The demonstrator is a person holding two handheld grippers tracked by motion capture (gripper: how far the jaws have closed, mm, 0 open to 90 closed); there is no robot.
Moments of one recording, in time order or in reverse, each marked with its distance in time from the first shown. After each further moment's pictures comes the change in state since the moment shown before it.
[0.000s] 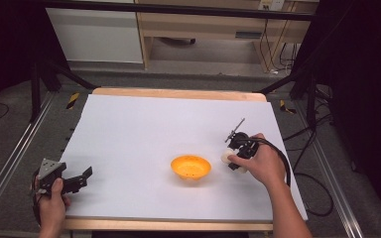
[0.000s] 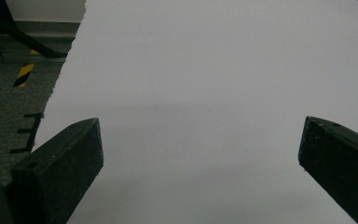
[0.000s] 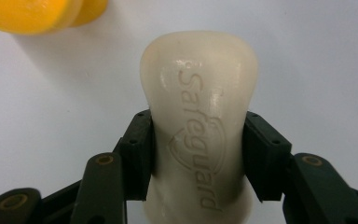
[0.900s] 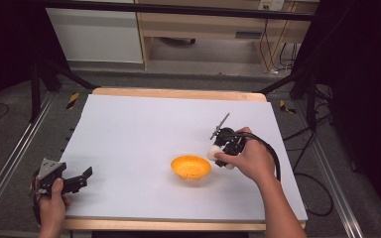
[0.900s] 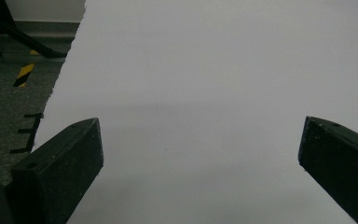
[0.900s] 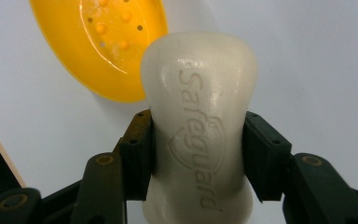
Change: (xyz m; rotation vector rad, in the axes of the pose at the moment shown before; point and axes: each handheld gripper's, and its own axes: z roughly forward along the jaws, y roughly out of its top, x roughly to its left) left arm 0.000 0.000 0.000 0.001 0.001 0.001; right arm 0.033 0.039 -0.021 -0.034 0.008 -0.134
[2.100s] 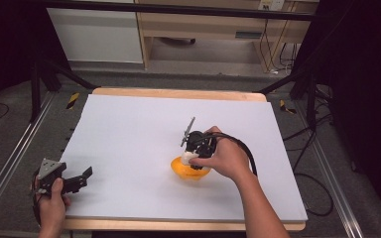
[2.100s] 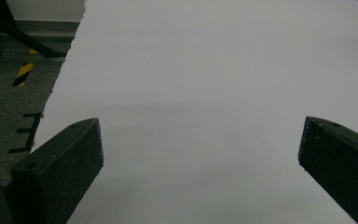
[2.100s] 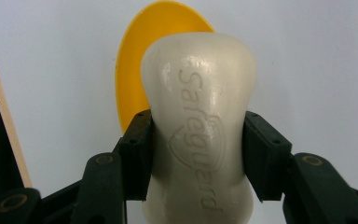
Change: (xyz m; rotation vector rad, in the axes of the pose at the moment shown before) left arm 0.001 0.000 0.000 0.001 -0.004 -0.004; right arm 0.043 0.062 0.017 0.008 0.036 -0.250
